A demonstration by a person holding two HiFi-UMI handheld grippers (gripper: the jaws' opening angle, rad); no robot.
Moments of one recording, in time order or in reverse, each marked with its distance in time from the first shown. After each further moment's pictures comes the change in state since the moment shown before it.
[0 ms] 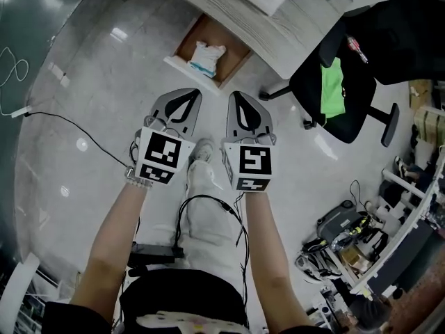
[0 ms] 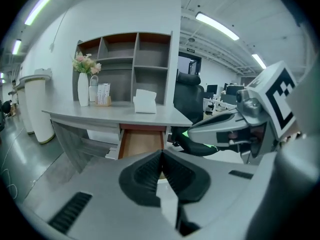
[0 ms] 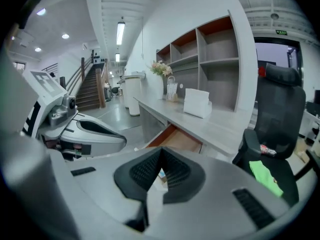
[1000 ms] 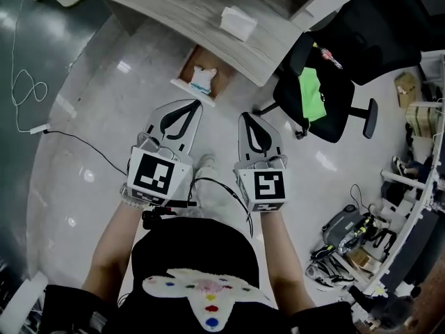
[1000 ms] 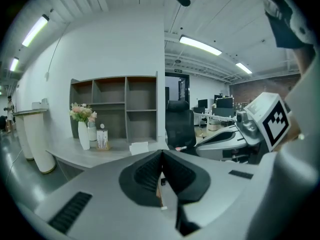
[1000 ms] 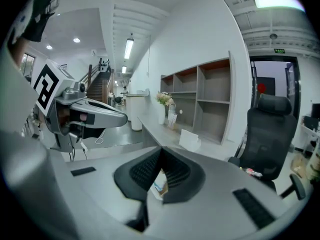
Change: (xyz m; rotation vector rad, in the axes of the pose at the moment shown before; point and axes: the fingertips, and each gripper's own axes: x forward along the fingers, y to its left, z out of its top) left arm -0.127 -0.043 0.156 0.112 -0.219 -0.026; right arm -0.139 0.007 0.108 -0.070 -0.162 -0.007
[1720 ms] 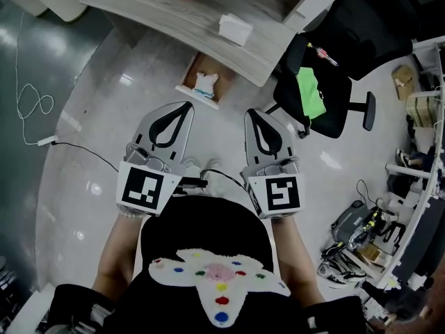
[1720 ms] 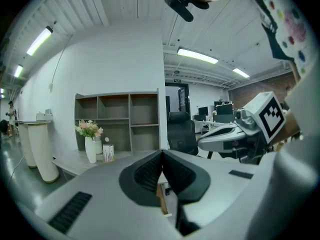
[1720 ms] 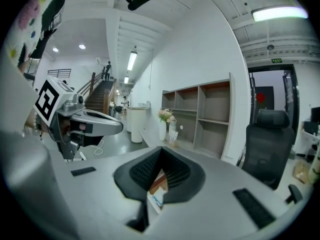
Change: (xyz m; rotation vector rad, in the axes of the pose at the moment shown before) left arm -0.052 0.010 0.058 0.028 -0.141 0.024; right arm -0.036 0.015 0.080 -0.040 -0.150 -0.006
